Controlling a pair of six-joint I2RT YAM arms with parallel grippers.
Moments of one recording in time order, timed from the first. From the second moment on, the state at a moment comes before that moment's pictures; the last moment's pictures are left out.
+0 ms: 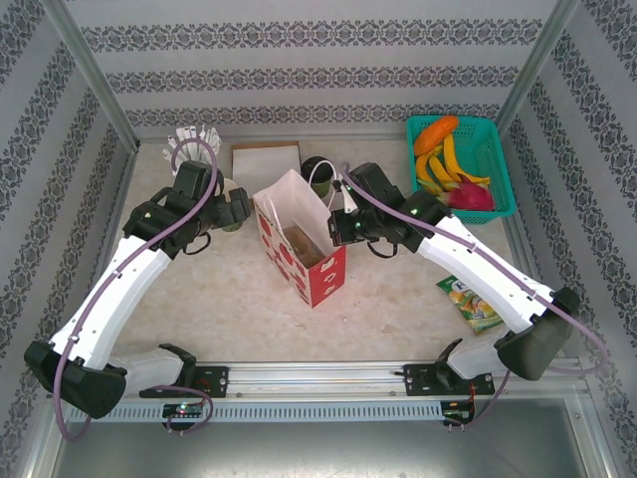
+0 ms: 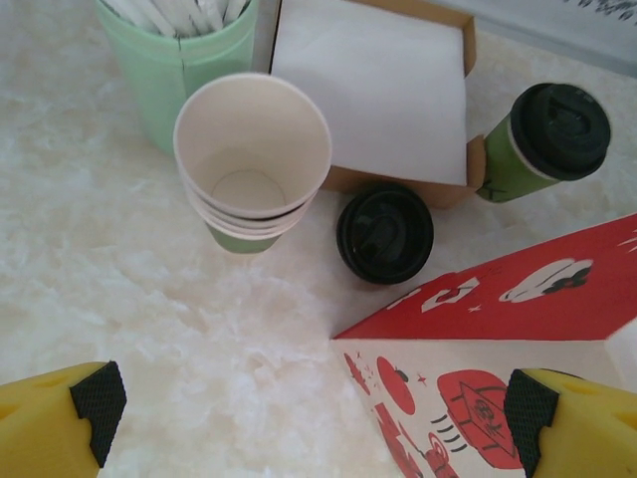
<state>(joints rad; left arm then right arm) -0.38 1.20 1.32 -0.97 -0.24 -0.59 0.75 1.41 1.45 -0.93 -0.07 0.51</state>
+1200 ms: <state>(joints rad) -0.36 1.30 1.14 -0.84 -0.26 -0.78 0.62 1.15 1.29 -0.53 -0.01 0.41</state>
